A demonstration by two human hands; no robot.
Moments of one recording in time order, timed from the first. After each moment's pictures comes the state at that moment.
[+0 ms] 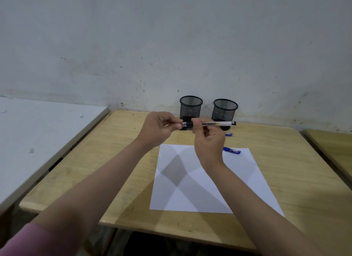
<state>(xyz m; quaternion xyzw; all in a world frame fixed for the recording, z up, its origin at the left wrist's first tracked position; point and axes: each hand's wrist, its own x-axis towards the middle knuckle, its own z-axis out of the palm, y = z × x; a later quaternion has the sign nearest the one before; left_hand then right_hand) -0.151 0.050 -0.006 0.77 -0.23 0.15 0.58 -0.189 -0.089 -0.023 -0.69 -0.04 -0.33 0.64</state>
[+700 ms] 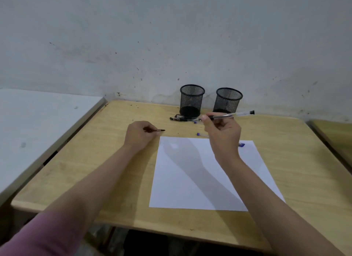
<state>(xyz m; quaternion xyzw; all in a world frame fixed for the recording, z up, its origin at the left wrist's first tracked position) -0.107 0.097 -0.083 0.89 -0.03 0.13 0.44 -0.177 -0.119 -0.035 -0.65 0.01 -0.28 0.71</state>
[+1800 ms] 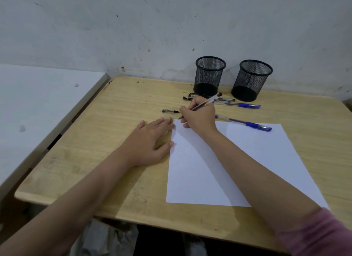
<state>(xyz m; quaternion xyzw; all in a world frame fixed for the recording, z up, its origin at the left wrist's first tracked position) -0.163 0.125 -0.095 0.95 -0.25 0.02 0.20 -0.110 -0.048 -0.081 -0.74 0.04 -0.11 0.66</state>
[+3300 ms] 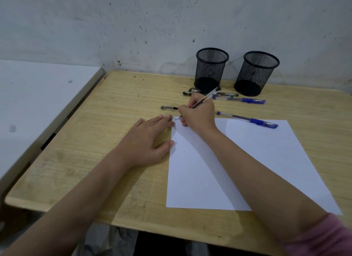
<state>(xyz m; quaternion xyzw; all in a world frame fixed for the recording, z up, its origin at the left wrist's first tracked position) -0.162 0.123 -0.093 0.94 -0.24 0.02 0.23 -0.107 -0.044 -0.083 -0.76 0.04 -0.10 0.64</state>
